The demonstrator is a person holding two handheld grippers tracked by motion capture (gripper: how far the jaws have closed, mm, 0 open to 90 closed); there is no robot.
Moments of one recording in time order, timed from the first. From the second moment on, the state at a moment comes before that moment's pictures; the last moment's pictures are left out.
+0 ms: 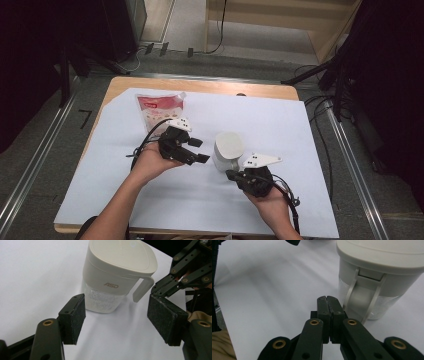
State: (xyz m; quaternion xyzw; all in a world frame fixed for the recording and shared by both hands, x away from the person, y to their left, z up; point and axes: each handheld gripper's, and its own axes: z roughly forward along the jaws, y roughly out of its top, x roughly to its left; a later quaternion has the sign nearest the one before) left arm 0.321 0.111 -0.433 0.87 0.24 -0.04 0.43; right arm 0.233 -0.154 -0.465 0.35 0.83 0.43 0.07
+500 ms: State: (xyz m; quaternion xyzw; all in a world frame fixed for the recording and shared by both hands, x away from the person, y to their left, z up) left arm 0.320 0.111 -0.432 0.87 0.24 -0.05 0.43; right arm 0.243 -0.160 -0.466 0.35 0.83 0.43 0.05
